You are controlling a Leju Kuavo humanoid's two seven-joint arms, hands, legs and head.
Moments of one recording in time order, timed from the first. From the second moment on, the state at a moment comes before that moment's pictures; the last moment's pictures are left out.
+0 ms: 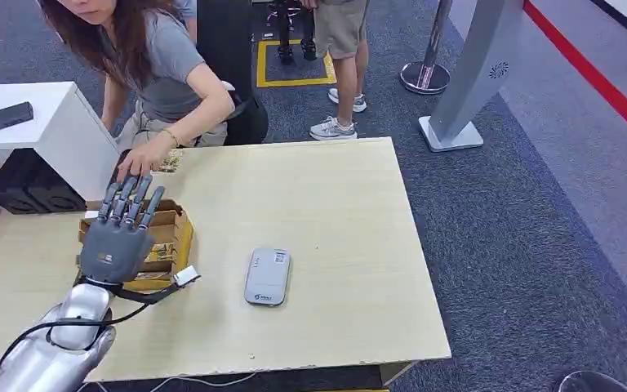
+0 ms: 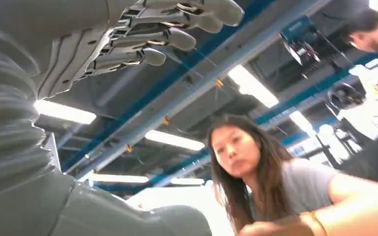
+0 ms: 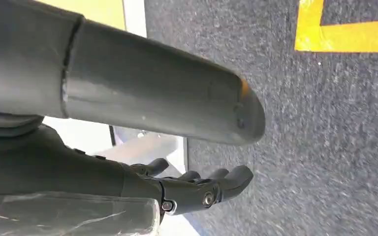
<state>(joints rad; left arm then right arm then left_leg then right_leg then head) -0.34 0.37 -0.53 -1.27 -1.57 0.52 0.25 -0.08 0.11 -1.01 -0.20 1.49 -0.19 0.35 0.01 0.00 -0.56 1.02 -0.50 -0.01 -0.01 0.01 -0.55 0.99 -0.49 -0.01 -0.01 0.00</state>
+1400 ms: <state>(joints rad) -0.08 0.44 -0.42 -1.59 -1.56 0.36 0.20 -0.08 0.11 -1.04 -0.20 1.47 -0.20 0.35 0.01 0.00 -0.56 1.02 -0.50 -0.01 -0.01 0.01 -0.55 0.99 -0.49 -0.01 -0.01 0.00</state>
